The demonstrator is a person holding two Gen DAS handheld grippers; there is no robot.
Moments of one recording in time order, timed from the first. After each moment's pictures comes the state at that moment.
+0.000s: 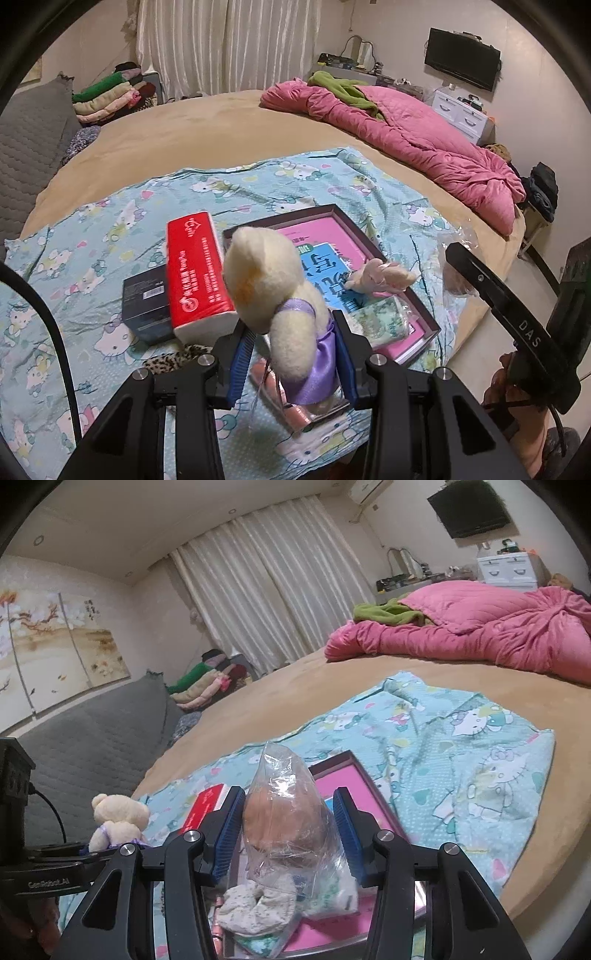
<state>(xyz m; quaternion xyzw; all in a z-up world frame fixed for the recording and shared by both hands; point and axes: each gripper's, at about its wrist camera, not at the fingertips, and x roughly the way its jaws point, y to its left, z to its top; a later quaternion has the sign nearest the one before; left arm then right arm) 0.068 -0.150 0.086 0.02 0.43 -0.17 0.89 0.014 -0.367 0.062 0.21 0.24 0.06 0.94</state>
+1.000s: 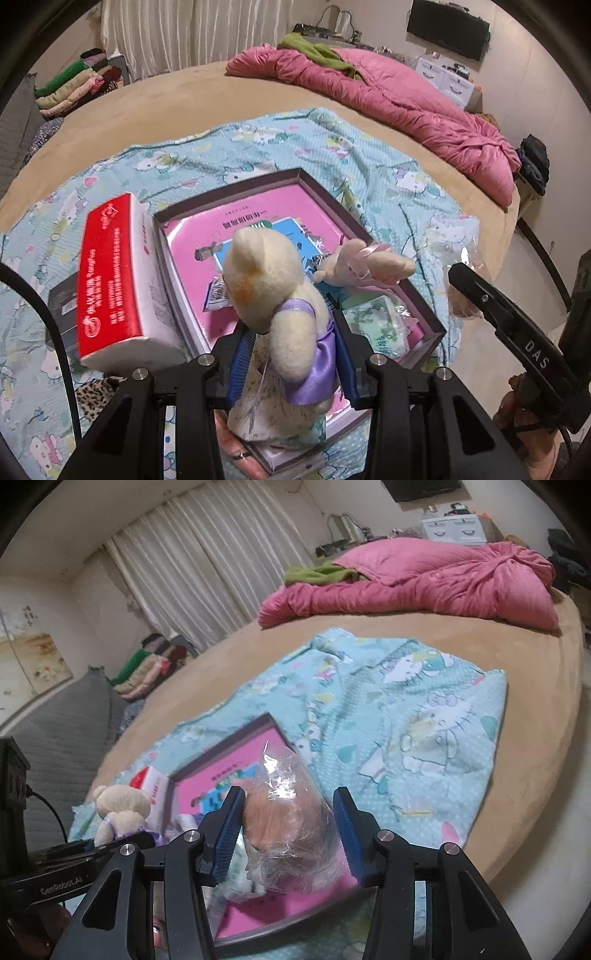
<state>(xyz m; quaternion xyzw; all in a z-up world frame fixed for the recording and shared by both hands) 0.118 -0.216 0.020 0.04 0.48 -0.21 0.85 0.028 -0.408 0.007 0.23 0.34 -0.04 0.91</state>
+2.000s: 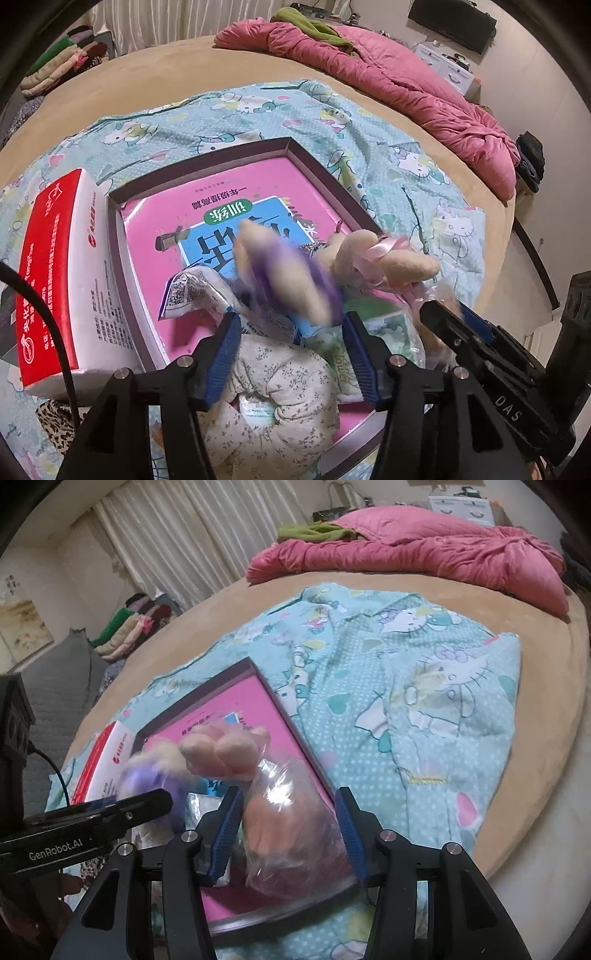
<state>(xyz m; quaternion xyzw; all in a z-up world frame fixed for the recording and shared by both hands) 0.152 -0.231 -0.019 0.02 0.52 -0.23 0.82 0.047 -0.400 -0.033 0.22 0.41 -0.04 0.88</state>
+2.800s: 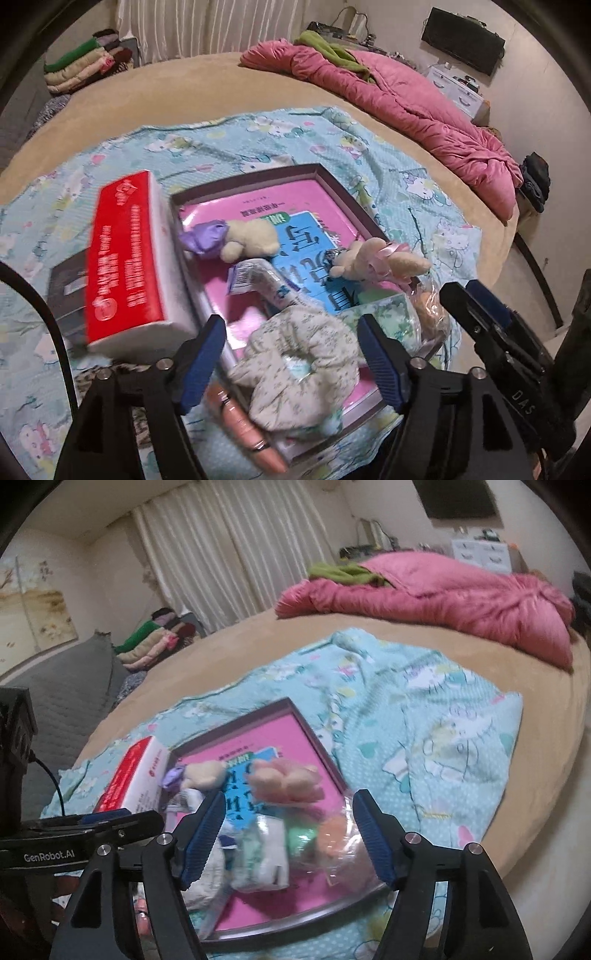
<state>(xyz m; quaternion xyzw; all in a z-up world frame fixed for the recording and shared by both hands) 0.116 -0.181 0.023 0.01 0.49 -0.20 0.85 0.033 -0.360 0.019 0.16 0.33 -0.01 0.93</state>
